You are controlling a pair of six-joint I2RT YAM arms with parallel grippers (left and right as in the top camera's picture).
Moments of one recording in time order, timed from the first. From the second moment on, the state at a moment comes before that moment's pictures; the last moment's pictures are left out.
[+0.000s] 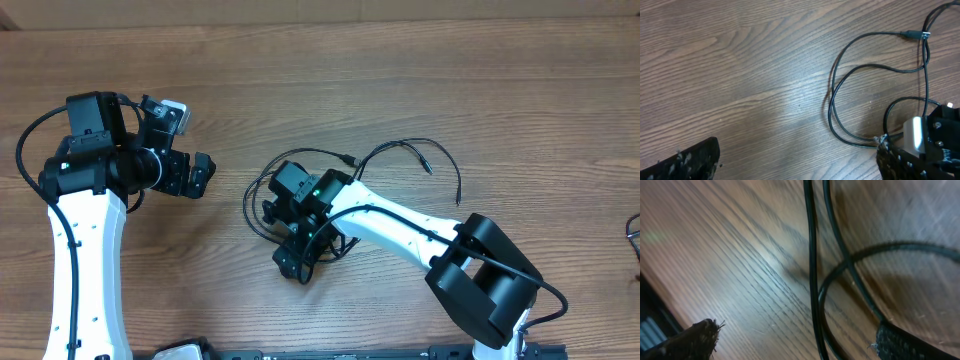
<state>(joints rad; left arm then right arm) 0.21 1.38 1.27 -1.00 0.34 0.42 0.89 1.96 1.36 -0.87 -0.32 -0.05</state>
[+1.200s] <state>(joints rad) 0.21 1.38 1.27 -1.00 0.34 0.42 0.89 1.96 1.33 -0.94 -0.31 -0.12</state>
